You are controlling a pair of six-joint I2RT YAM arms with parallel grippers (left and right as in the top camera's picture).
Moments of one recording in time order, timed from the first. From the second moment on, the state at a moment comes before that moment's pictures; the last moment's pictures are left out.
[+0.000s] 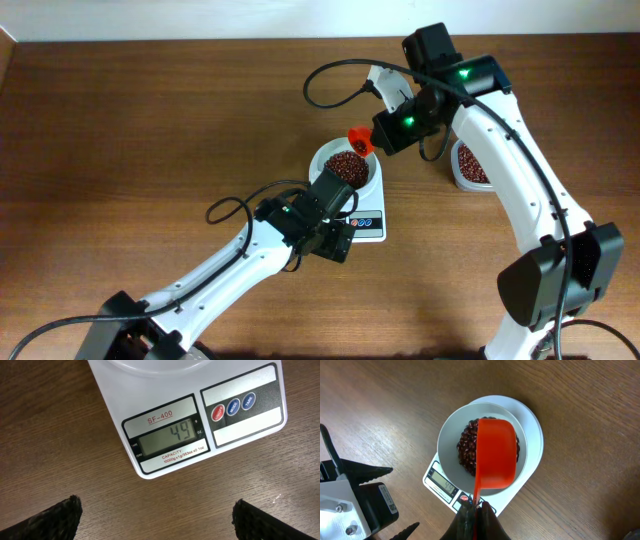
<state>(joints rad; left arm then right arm) -0.71 1.52 1.01 -0.76 -0.09 -0.34 0.32 1.91 1.87 -1.21 -0.39 -0.19</state>
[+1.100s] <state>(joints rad) -0.71 1.52 1.01 -0.76 -0.09 -0.34 0.32 1.91 1.87 -1.18 -0.41 -0.22</state>
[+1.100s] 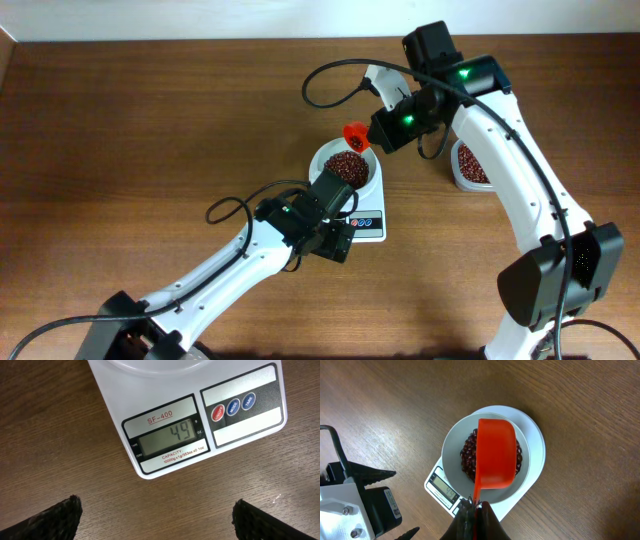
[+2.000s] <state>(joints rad) -0.71 1.52 1.01 -0.75 -0.09 -0.34 0.32 1.91 1.87 -1.18 -0.41 -0.21</state>
